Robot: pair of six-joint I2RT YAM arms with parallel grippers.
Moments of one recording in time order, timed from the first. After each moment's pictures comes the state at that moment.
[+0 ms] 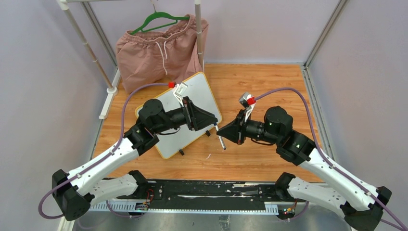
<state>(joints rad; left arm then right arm) -0.77 0.98 0.85 0.18 0.43 -0.74 0.85 0.81 0.89 -0.25 -0.36 0.35</state>
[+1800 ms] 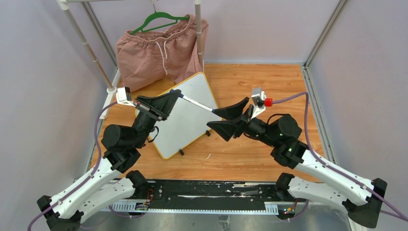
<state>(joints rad) -0.78 0.66 0.71 0.49 -0.16 -1.13 0.93 0.79 0.78 0.34 -0.24 0.41</state>
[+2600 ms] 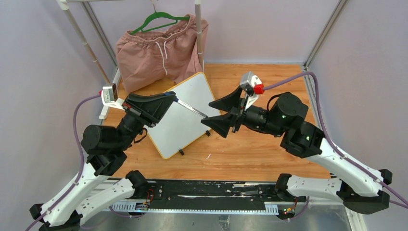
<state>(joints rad) -0.78 0.60 0.87 0.30 -0.04 -0.86 1.07 0.96 1.29 -0.19 -0.17 0.18</state>
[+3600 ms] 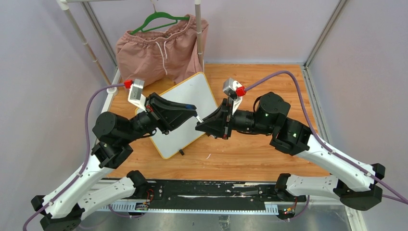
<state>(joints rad) -0.79 0.71 0.97 0.19 0.34 -0.68 1.07 1.06 1.31 -0.22 -0.35 0.27</state>
